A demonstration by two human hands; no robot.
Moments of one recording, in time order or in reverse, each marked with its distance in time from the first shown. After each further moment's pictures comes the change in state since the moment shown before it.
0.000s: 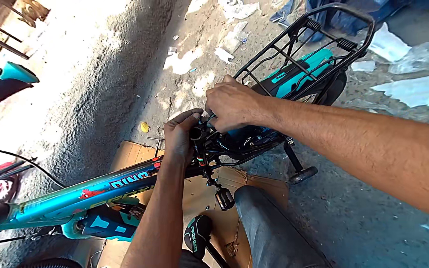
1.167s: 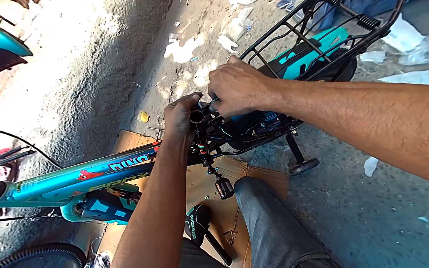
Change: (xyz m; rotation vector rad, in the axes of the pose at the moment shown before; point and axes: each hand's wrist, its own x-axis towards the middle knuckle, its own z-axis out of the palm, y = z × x) left_hand 0.013 0.001 0.003 -0.075 0.161 -0.117; right_hand 0.019 0.007 0.021 -0.061 -0.022 -0.013
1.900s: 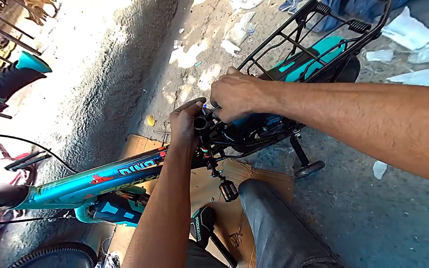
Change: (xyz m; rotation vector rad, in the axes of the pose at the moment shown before) left_hand -0.002 -0.002 -0.001 0.074 -0.012 0.039; right_hand 0.005 0.002 -0.001 0.038 -0.088 -0.033
